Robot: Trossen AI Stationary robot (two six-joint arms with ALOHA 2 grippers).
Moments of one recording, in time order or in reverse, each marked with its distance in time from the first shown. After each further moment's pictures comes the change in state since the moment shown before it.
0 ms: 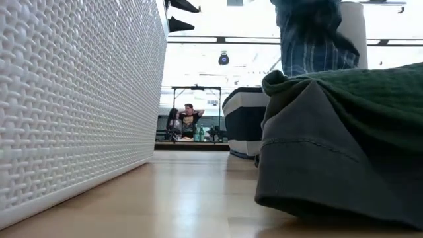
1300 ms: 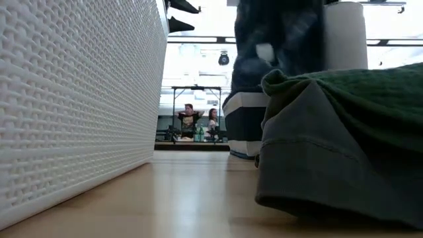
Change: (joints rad) left arm -0.001 0.000 0.000 -0.006 0.001 0.037; right arm -0.304 -0.245 -0.679 -0.540 -0.275 0.886
